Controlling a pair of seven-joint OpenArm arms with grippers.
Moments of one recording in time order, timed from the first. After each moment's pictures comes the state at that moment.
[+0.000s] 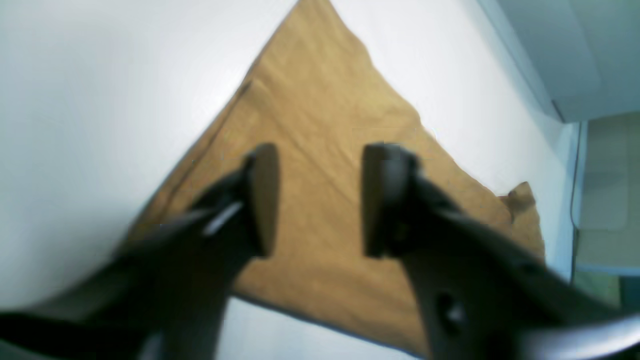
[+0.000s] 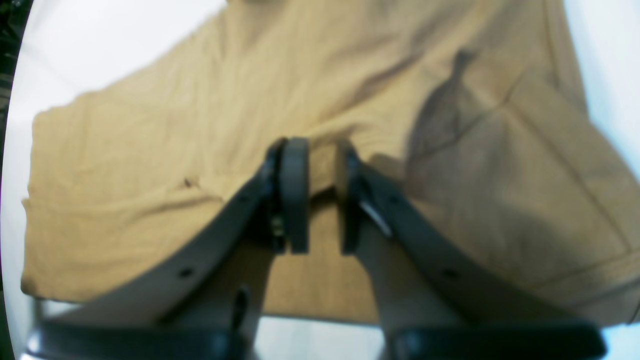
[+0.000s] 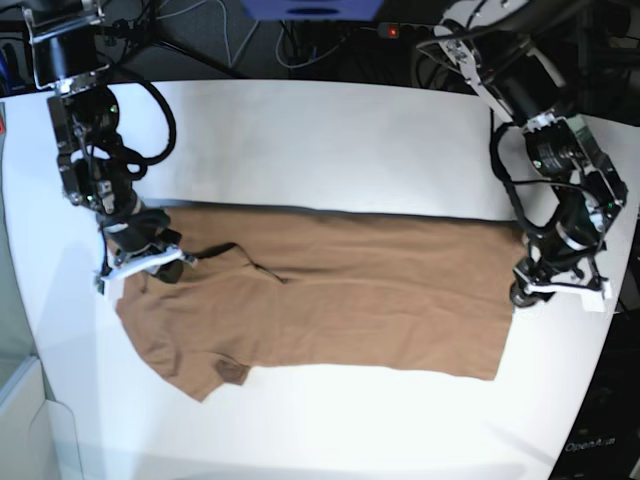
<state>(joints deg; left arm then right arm) -11.8 -1.6 -39.5 83.9 -30.6 -10.7 56.8 -1.5 22.8 -8.2 88.1 51.2 -11.6 -27.7</state>
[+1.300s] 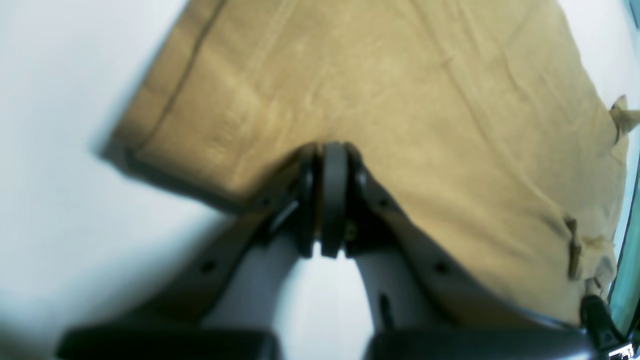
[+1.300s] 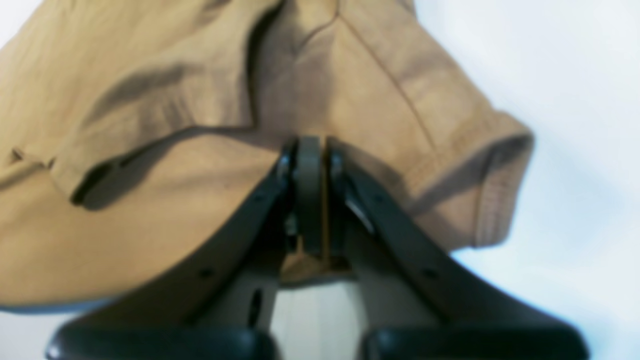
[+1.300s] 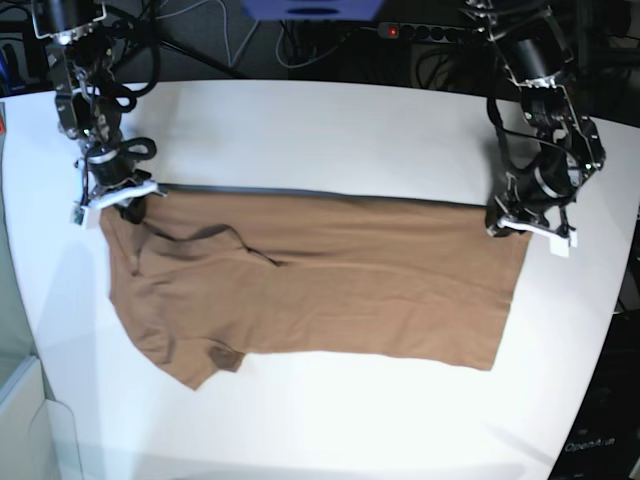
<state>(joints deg) -0.4 -7.3 -31.0 72.8 -35.8 -12.7 51.6 -15.7 23.0 -3.5 80.3 43.6 -6.6 -11.2</state>
